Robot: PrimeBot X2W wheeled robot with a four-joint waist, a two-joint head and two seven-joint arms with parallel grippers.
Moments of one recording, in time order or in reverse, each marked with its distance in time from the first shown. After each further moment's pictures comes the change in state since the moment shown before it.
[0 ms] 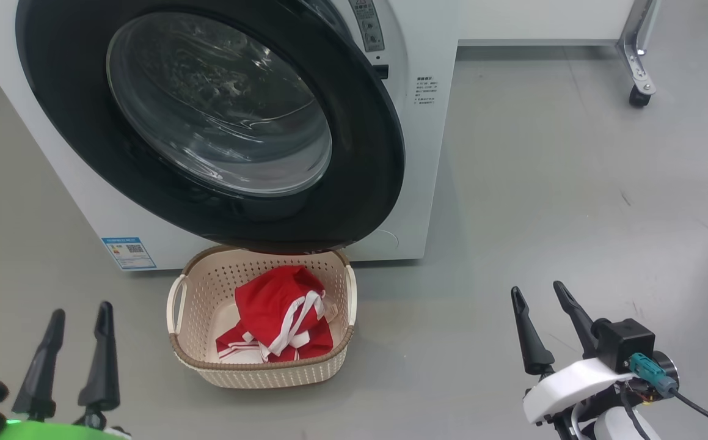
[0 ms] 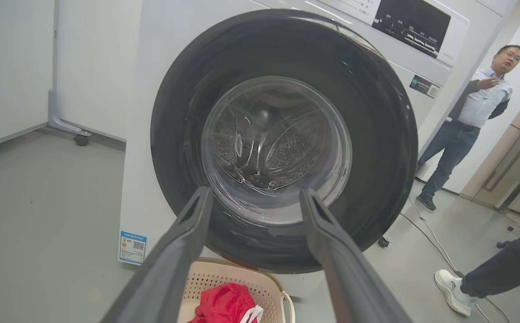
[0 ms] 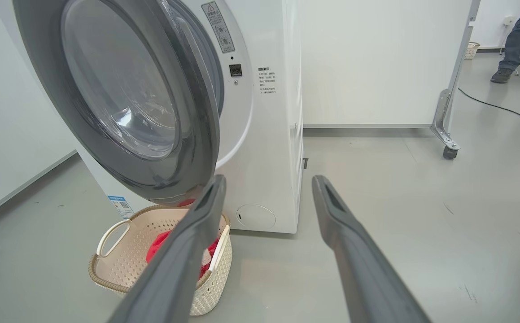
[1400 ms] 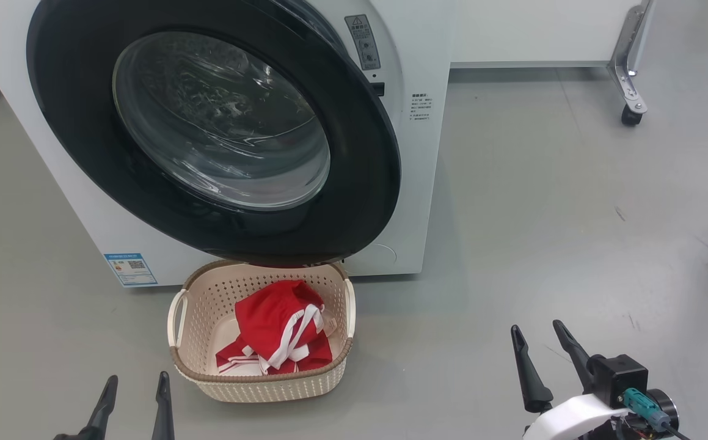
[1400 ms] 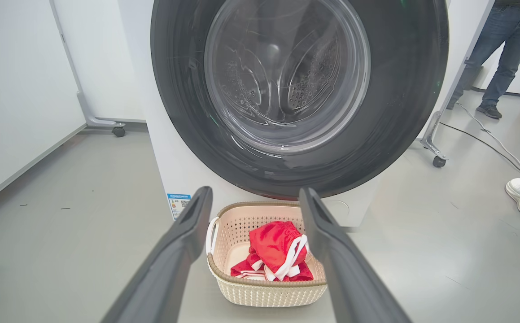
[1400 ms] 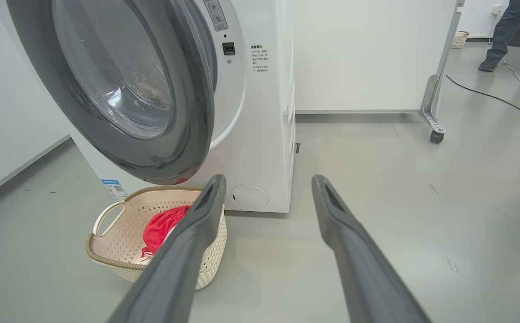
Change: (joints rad) left arm 0.099 -0.038 -0.145 0.127 0.337 0.206 -0.061; right arm 0.095 0.000 0.016 -0.010 -0.010 -0.033 0.000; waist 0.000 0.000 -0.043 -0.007
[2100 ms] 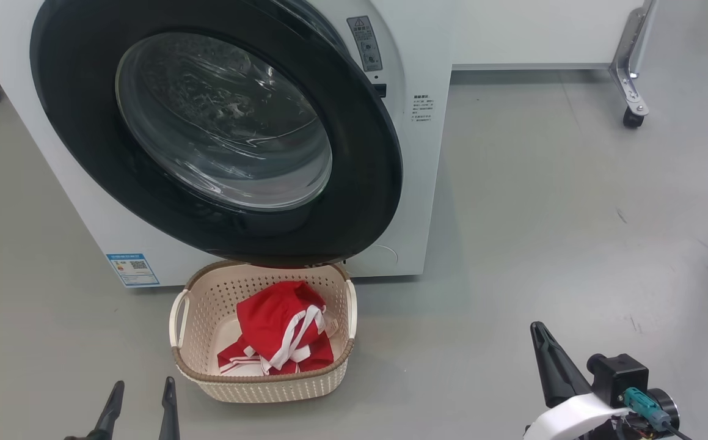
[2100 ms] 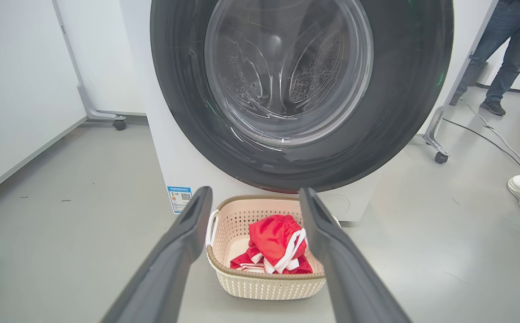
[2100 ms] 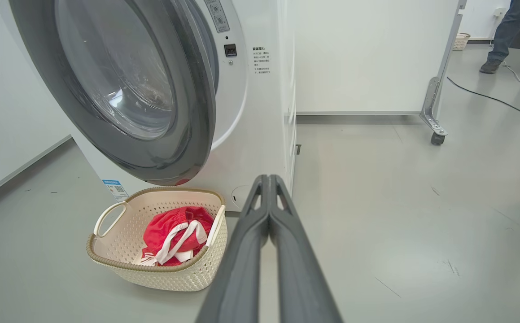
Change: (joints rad) left arm 0.000 -0.012 -0.010 0.022 0.005 0.010 0.000; right arm 0.000 -0.001 -0.002 -0.003 0.000 -0.001 0.002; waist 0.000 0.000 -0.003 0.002
